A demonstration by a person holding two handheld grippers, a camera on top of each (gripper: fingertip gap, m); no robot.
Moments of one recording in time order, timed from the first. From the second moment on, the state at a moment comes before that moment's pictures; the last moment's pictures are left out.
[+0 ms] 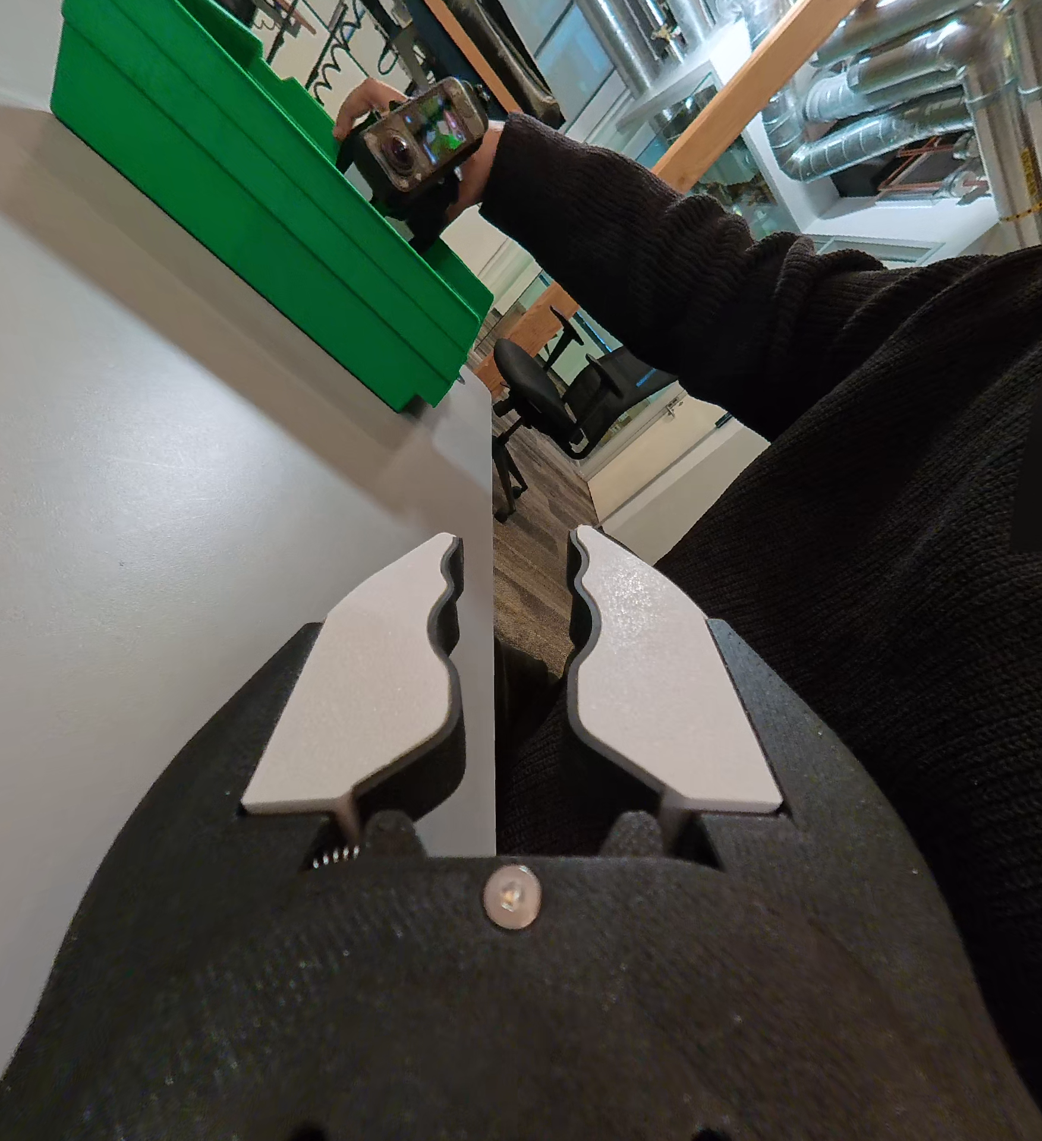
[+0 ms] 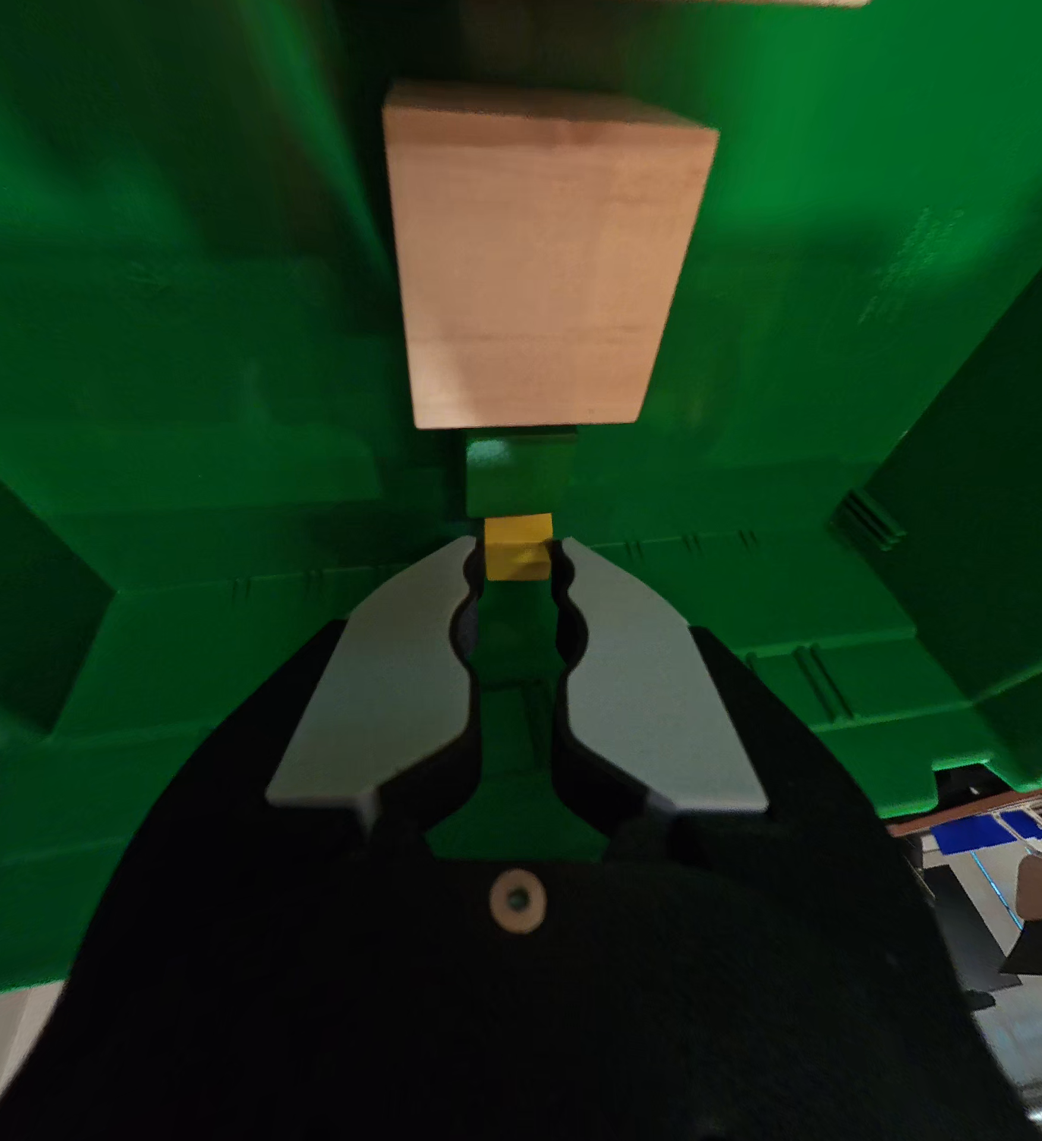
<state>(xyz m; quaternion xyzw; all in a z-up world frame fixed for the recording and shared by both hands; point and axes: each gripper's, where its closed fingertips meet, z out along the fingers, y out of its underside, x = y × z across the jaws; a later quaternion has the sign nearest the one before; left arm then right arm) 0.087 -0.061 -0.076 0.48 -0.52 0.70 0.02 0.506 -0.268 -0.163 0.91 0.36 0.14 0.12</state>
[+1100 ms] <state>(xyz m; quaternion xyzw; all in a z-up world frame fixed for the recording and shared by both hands) 0.086 -0.061 -0.074 0.48 -0.52 0.71 0.02 0.507 -0.268 -0.162 0.90 0.37 0.16 0.13</state>
